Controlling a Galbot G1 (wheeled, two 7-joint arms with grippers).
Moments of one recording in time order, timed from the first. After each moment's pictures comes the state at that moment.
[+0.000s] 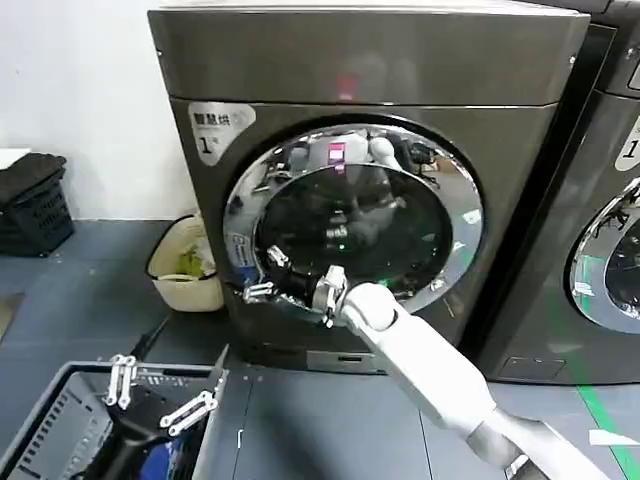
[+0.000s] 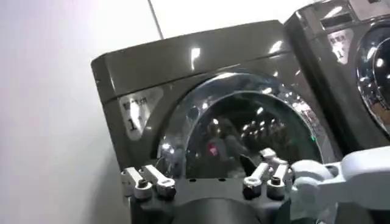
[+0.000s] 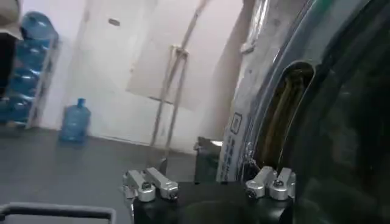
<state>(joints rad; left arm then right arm) 1.83 -1.40 -0.82 -2.53 -0.10 -0.15 0.36 -0.32 1.25 -0.32 1.32 0.56 0.19 -0.66</state>
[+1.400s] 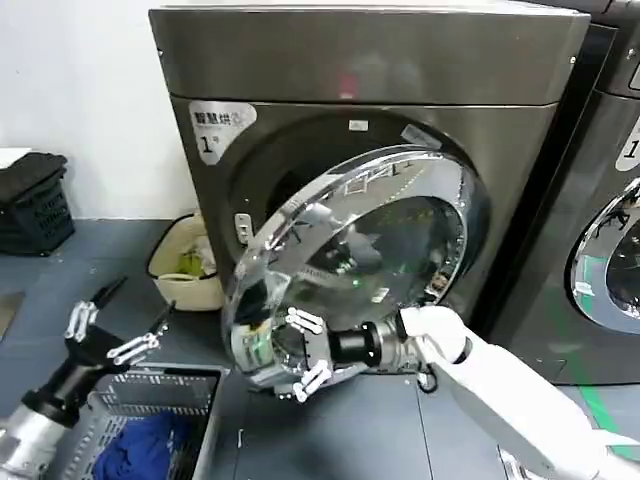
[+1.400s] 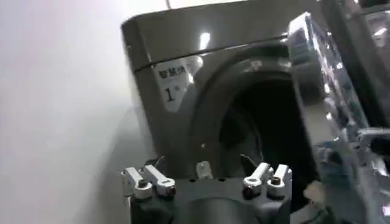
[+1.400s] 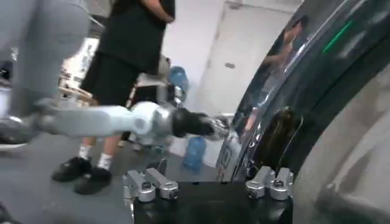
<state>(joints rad) 1.51 -1.03 -0.98 -2.22 -0.46 0.01 0.46 -0.50 0.89 -0.21 1.72 0.81 0.28 -1.16</state>
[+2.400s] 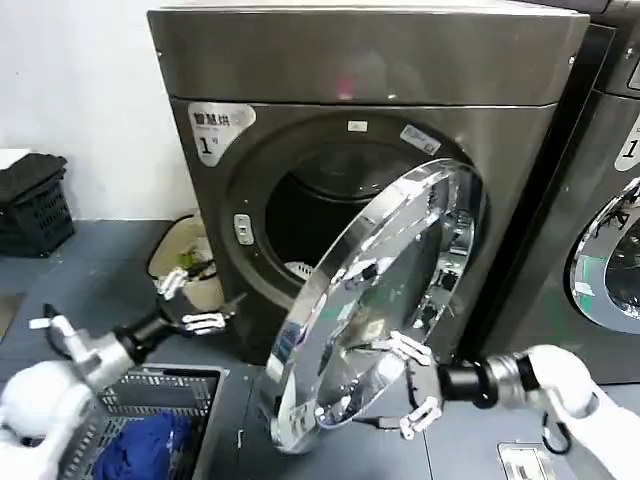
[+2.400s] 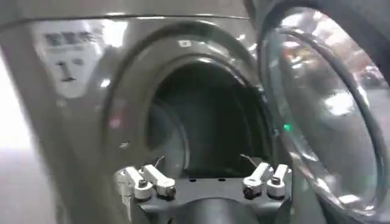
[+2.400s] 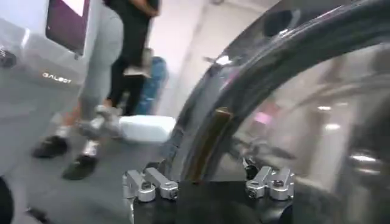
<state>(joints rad) 1.08 -0.84 -0.48 -1.95 -0.46 -0.02 0.60 -1.32 0.80 0.66 1.99 0.73 0.32 -1.01</state>
